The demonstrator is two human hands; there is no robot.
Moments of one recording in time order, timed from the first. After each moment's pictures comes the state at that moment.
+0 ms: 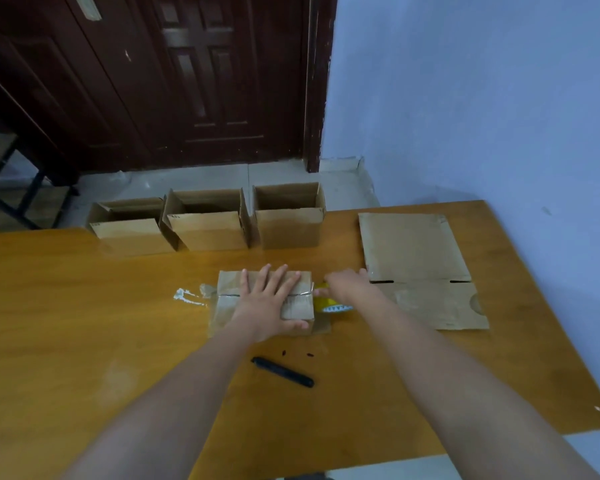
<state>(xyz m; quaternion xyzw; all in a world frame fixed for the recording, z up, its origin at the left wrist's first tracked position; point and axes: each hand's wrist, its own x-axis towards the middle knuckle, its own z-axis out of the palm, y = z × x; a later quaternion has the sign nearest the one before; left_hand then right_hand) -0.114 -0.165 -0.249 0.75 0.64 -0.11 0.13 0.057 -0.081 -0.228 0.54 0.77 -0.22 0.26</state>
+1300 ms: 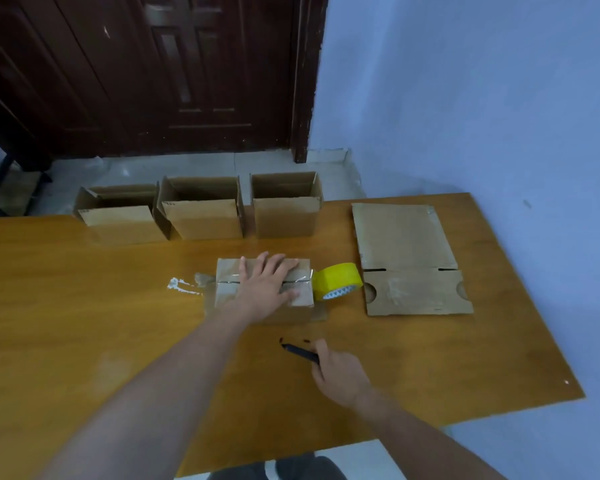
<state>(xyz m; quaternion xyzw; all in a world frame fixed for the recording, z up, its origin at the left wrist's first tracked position) -0.119 -0.157 -0.239 0.73 0.64 -0.01 0.23 0.082 -0.248 -0.281 0.50 0.82 -0.26 0.07</state>
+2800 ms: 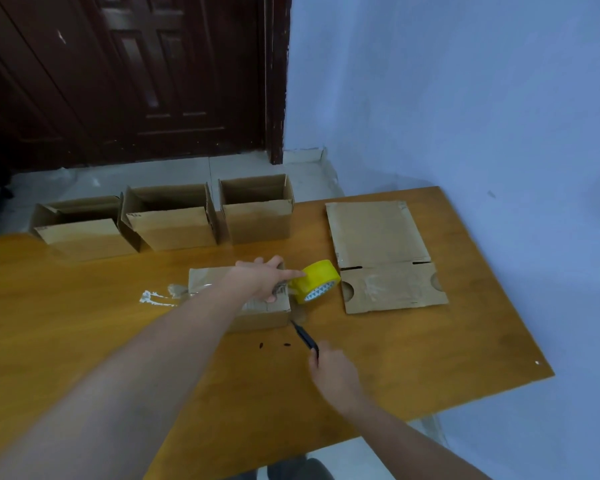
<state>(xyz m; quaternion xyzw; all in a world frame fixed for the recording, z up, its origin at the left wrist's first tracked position) -0.085 -0.108 -0.199 0.77 0.52 -0.28 0.23 0.086 -0.251 -0.268 0.67 0.68 -0.28 0.03</state>
